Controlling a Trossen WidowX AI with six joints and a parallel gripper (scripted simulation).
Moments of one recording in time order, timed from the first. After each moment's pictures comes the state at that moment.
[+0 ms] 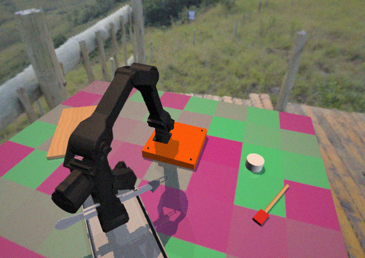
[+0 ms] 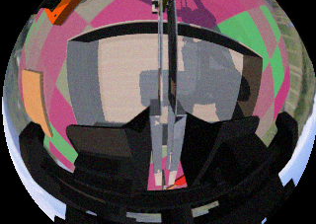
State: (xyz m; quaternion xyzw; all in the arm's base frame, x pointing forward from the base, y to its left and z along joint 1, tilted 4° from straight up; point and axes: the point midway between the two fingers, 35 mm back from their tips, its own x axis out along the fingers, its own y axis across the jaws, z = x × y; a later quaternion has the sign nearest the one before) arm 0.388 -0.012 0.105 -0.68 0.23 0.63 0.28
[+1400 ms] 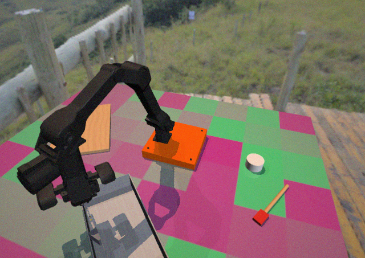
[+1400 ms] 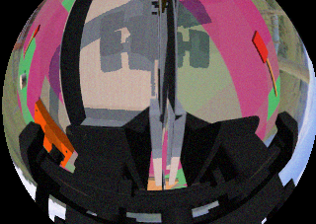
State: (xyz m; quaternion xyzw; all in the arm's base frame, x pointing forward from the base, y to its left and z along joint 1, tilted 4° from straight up) arm 0.385 -0.095 0.107 -0.31 0.60 0.28 0.68
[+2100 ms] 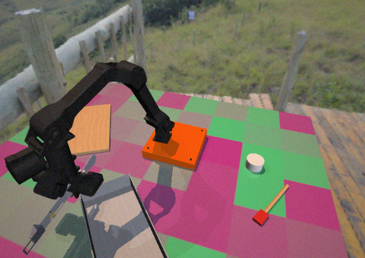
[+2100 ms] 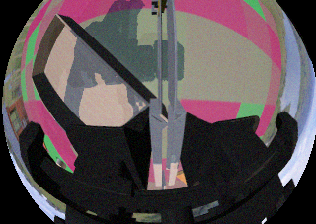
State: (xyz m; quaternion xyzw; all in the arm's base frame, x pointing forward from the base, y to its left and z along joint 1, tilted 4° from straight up) arm 0.374 -0.136 0.104 -0.01 0.67 0.01 0.74
